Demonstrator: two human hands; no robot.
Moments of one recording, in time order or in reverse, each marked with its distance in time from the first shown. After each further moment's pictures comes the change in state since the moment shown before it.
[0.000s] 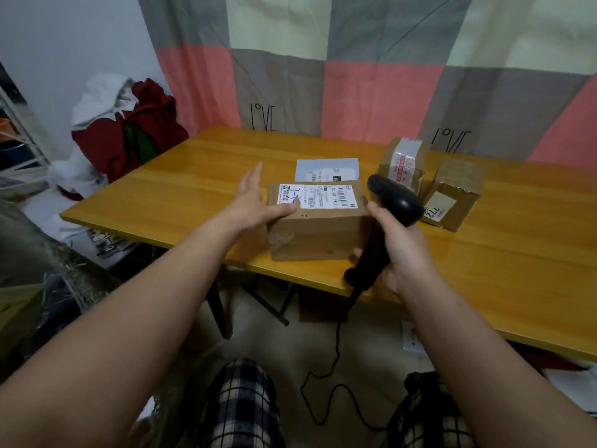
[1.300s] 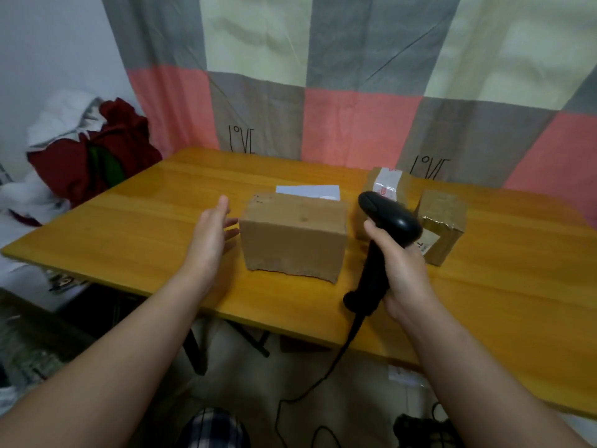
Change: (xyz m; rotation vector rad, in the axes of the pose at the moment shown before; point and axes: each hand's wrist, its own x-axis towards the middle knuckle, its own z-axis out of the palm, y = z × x) left_hand 0.030 -0.010 0.013 -0.733 0.278 -0.135; right_hand 0.041 -0.019 -0.016 -0.078 -0.040 -0.158
